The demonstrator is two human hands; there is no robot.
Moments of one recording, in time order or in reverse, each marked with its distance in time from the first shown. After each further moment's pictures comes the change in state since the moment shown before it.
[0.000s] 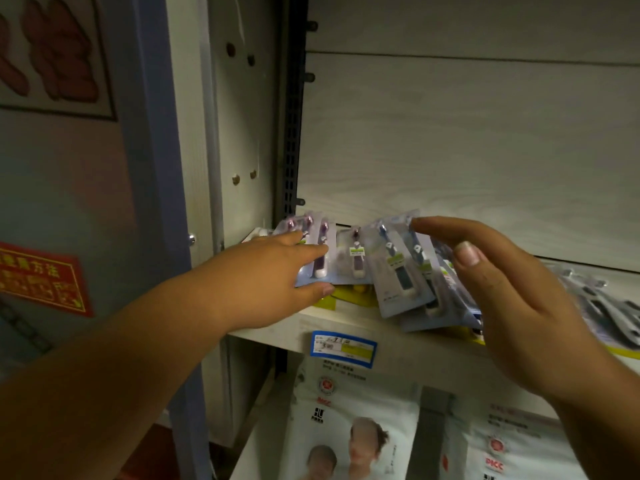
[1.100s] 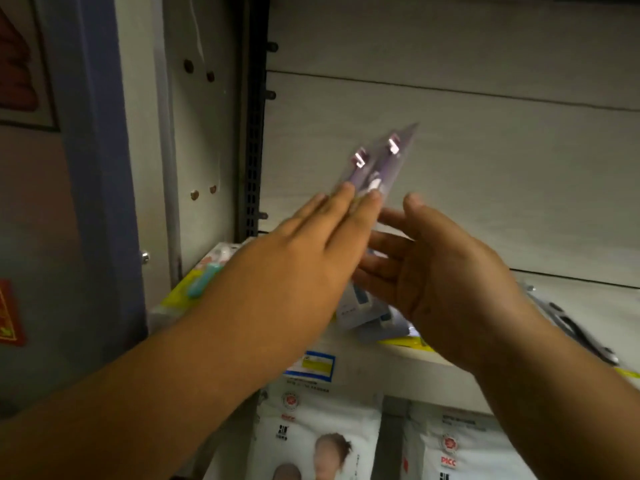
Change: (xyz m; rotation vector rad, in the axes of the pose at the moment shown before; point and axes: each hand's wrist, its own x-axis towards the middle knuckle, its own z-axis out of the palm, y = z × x) left_hand -0.012 0.076 -0.023 0.130 0.710 0.359; right_hand 0.036 -0.049 0.007 0.926 0.018 0.542
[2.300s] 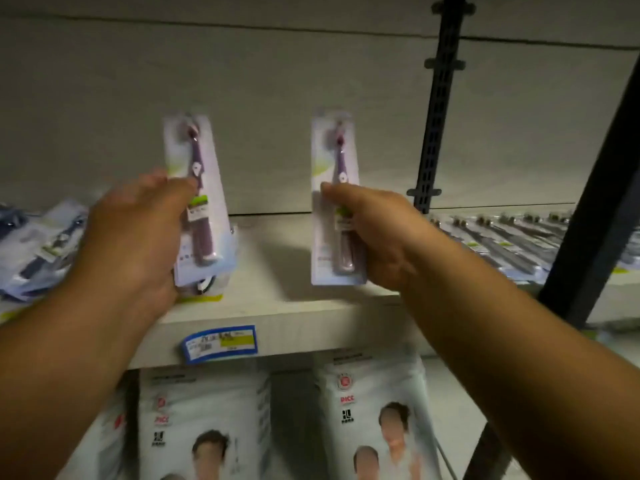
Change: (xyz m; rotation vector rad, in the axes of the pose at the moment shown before) left_hand 0.179 0.298 0.138 -1.334 0.184 -1.135; right_hand -0.113 -0.106 -0.380 -0.116 0.398 0.135
